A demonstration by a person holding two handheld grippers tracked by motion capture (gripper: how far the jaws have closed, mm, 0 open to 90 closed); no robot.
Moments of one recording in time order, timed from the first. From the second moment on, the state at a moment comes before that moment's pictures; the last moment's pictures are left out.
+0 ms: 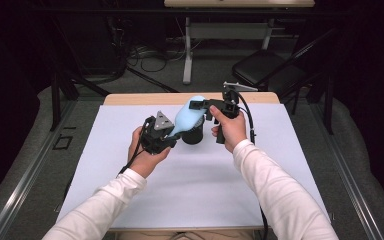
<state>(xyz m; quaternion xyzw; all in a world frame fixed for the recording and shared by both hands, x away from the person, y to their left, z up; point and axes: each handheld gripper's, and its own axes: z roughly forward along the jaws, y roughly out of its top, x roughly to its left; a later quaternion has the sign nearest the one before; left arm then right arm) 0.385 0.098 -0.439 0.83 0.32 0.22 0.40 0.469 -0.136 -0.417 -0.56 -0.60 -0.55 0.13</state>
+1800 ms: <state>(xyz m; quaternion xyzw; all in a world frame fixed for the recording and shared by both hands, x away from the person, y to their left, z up) 0.384 0.098 -0.442 0.83 0.32 0.22 0.41 0.472 -0.146 -0.427 -0.58 -0.55 -0.56 0.22</state>
